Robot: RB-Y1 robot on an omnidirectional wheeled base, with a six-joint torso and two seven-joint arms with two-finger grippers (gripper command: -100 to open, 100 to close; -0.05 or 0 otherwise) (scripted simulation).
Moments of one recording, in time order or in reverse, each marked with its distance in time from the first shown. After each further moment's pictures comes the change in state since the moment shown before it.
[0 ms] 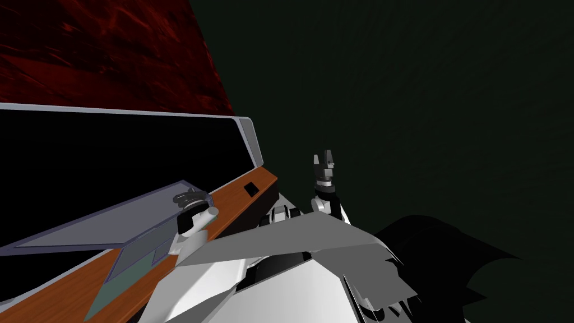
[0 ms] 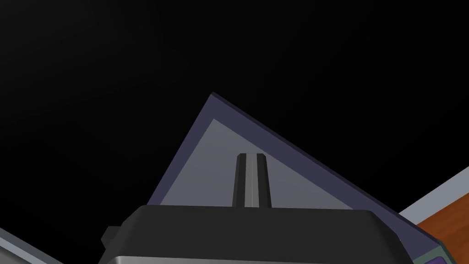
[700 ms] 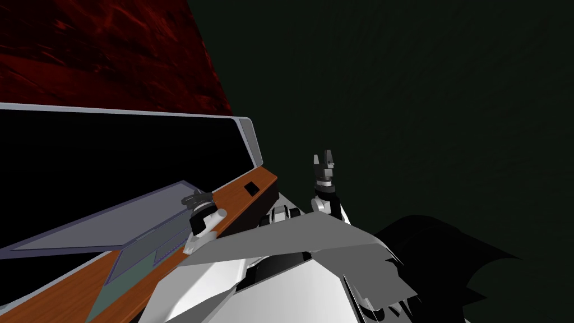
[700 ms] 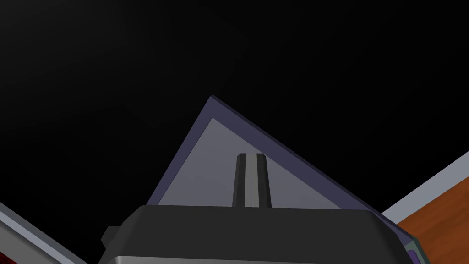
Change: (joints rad) left arm 0.031 -0.073 -0.044 0.034 -0.029 -0.185 -0.005; right arm 0.000 0.000 0.000 0.000 0.000 0.000 0.000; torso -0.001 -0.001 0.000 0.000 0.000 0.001
